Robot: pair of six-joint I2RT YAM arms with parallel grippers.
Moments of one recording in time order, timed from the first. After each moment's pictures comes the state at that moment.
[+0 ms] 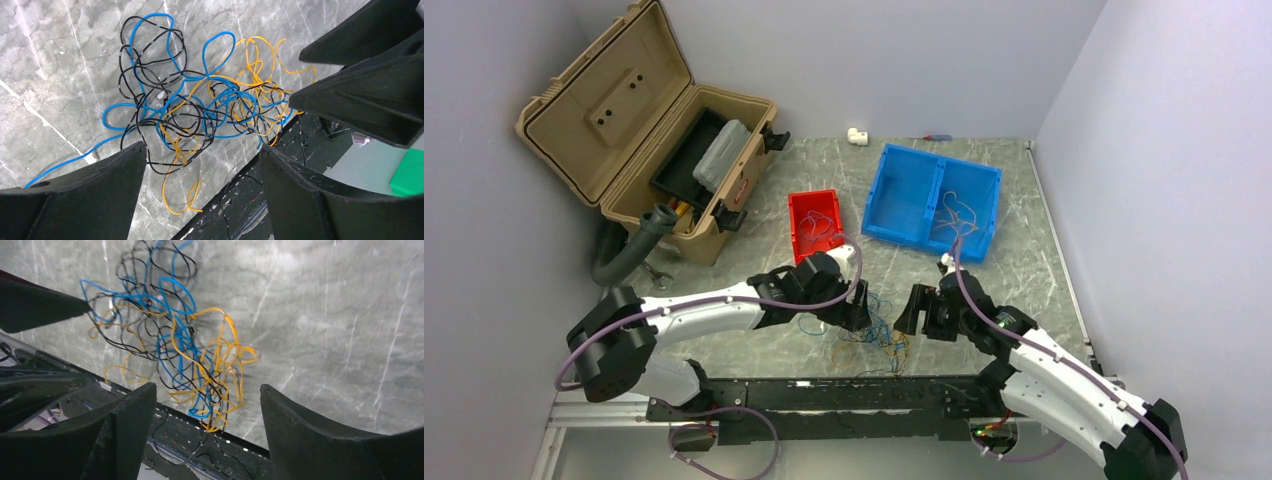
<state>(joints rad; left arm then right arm) -0.99 1.38 0.78 -0.12 0.11 -0.62 0.65 0.72 0.44 -0.54 -0.09 0.77</state>
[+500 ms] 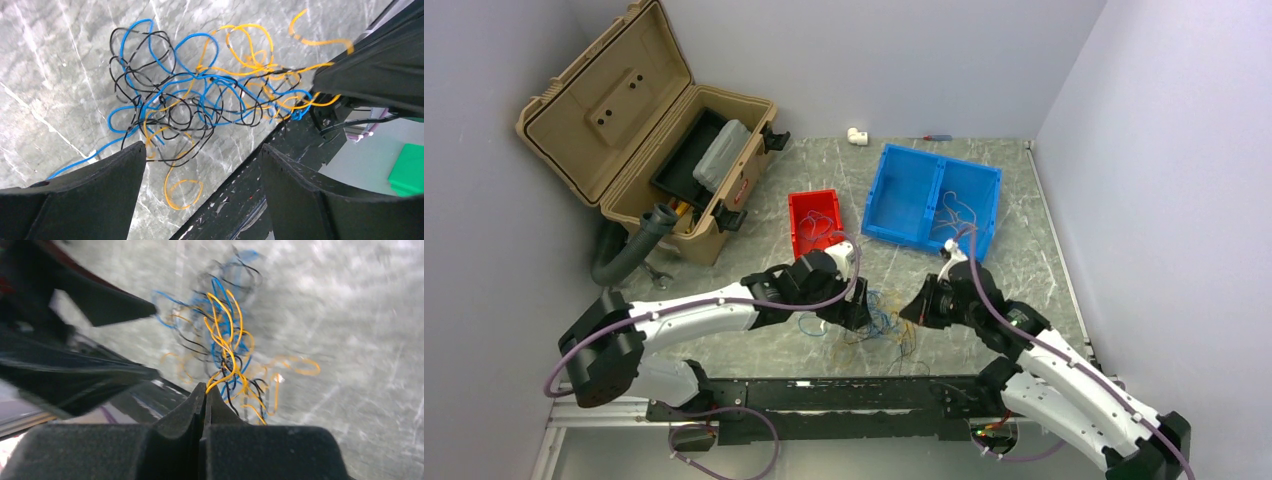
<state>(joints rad) -0.99 1.36 0.78 -0.13 0.11 -0.60 0.66 0.67 0.47 -0.53 -0.16 0.81</state>
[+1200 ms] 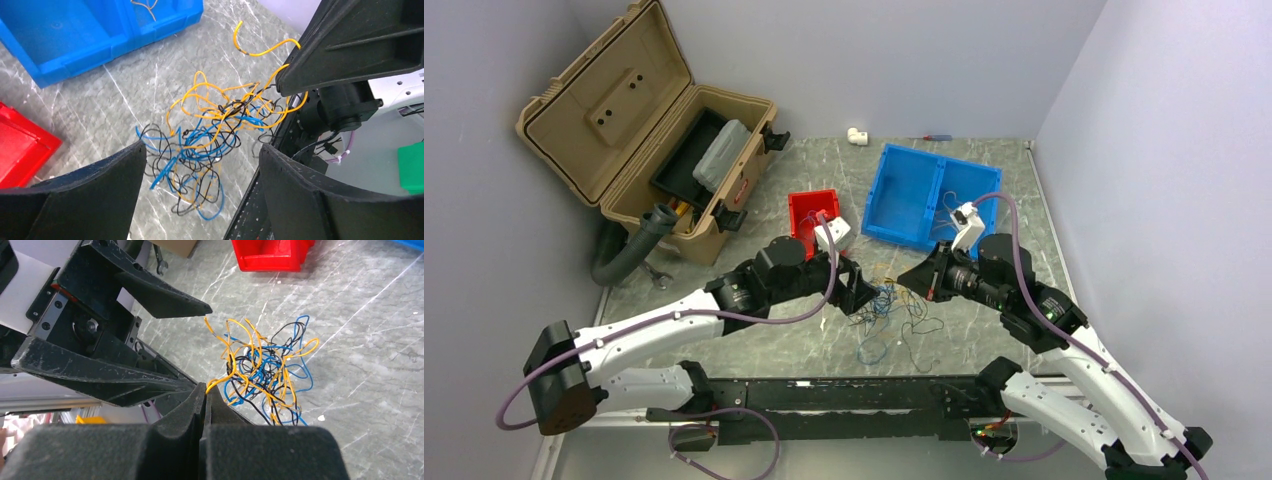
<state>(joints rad) -1.00 1.13 0.82 0.03 0.11 -0.33 0.66 0.69 0.87 -0.59 -0.21 0.70</state>
